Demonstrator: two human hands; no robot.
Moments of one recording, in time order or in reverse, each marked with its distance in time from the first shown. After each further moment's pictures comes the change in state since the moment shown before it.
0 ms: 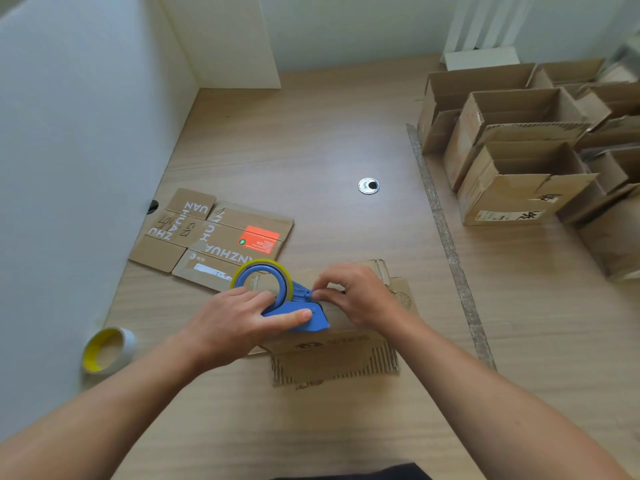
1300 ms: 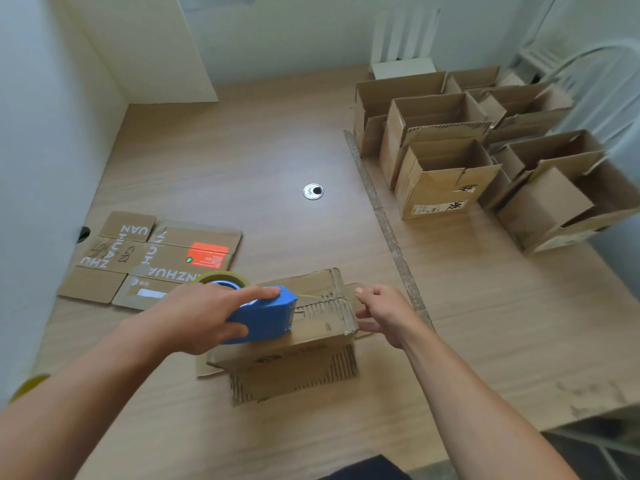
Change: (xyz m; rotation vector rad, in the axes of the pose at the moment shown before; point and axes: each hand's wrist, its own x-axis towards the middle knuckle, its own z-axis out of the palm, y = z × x) left_hand 0.069 0.008 -0.052 -0.109 -0.562 -0.285; right_hand -0.077 0.060 -0.035 0.700 0.333 1.066
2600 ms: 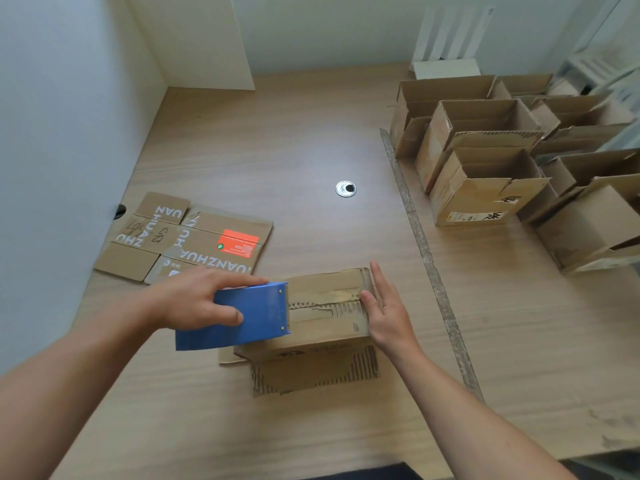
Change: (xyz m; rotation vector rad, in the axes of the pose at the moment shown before) left_hand -0.020 -0.067 0.017 -0.513 -0.061 -0.040; right_hand 0.000 0.024 0.042 -0.341 0.033 -0.576
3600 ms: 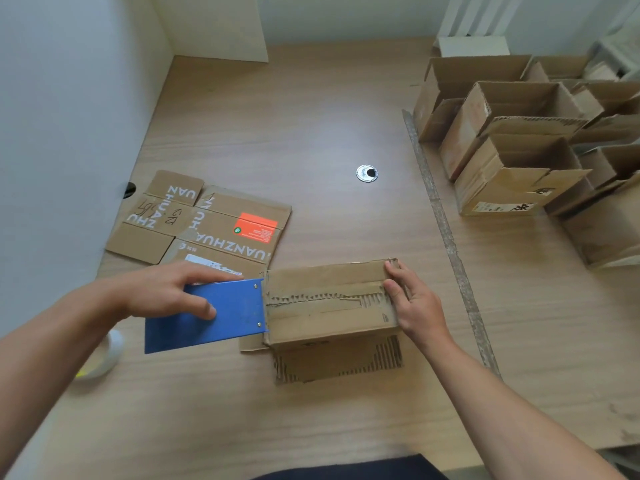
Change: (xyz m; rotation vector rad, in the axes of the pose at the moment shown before) left_hand -0.028 -0.077 -0.012 -0.352 -0.176 -0.075; right_hand 0.001 -0.010 0.001 -0.100 0.056 0.053
